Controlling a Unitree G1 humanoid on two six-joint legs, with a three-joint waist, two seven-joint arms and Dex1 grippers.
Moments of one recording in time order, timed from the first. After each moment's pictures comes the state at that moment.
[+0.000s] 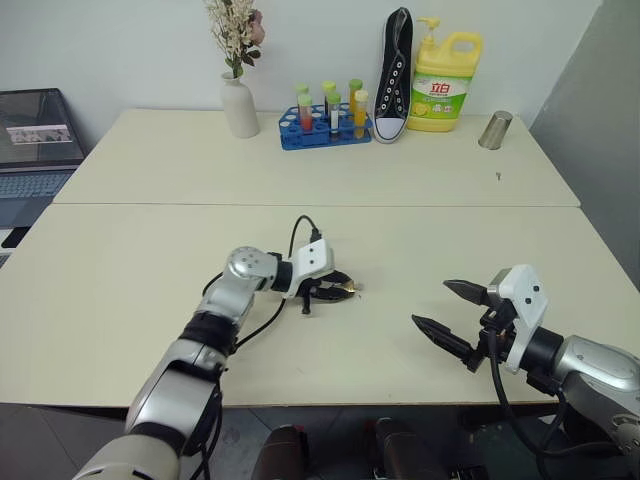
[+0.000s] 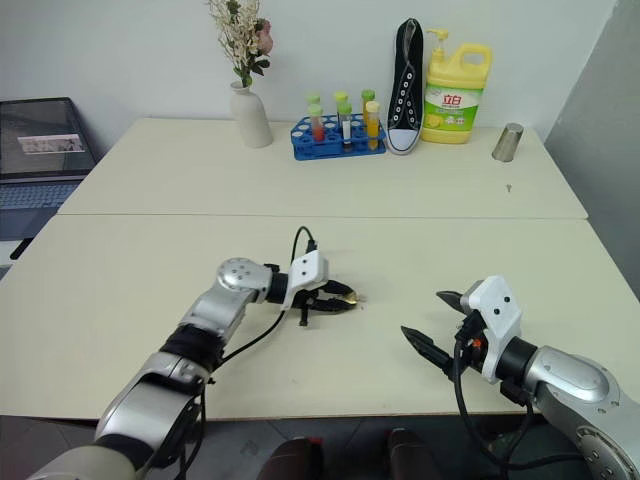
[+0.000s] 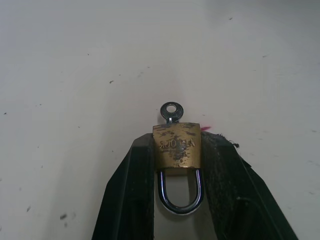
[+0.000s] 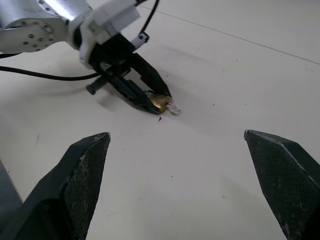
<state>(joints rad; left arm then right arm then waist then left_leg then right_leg) -0.68 0.39 -0.25 0.53 -0.04 -0.04 -1.26 0.12 -0.71 -0.20 -0.84 0.71 0.81 0.44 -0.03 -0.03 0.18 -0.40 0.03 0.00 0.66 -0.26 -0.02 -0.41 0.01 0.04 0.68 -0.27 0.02</state>
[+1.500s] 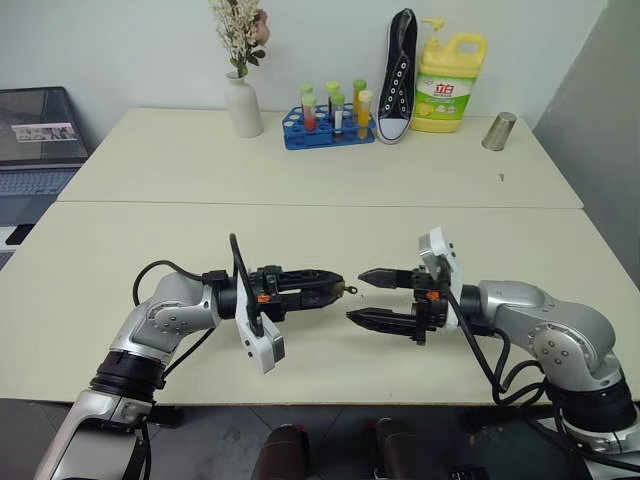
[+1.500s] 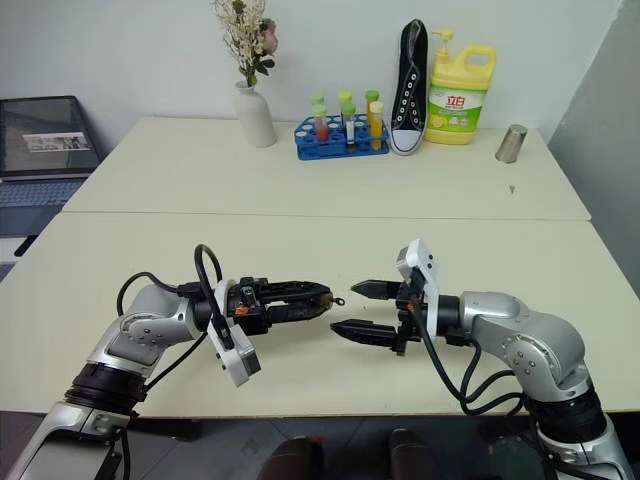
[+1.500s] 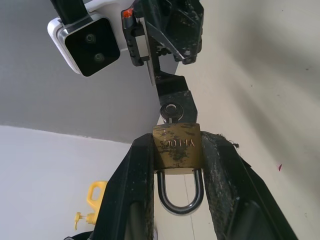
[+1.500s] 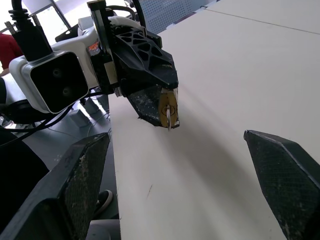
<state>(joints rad) -0.44 0.68 -0.17 0.17 0.20 -1.14 -0.73 -0.38 -0.55 0.08 -0.47 0.84 0.95 0.74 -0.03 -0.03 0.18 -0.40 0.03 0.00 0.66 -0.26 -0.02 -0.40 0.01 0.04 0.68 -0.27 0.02</state>
